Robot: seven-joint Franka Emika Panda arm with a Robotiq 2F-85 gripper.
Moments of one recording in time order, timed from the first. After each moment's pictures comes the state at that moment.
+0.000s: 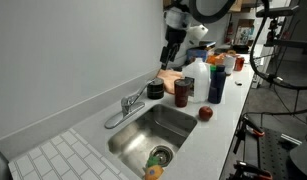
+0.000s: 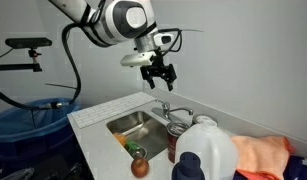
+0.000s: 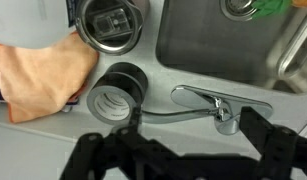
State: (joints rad) arm -0.01 -0.13 0.03 -2.33 -0.19 2.51 0.05
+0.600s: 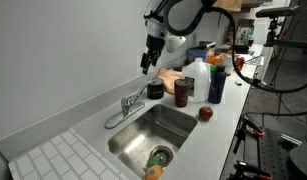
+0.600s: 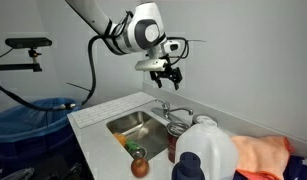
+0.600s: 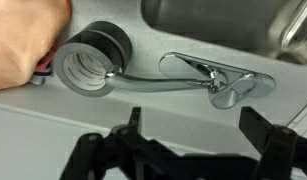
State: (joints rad) arm 0.02 0.11 0.03 -2.13 -0.19 2.59 0.05
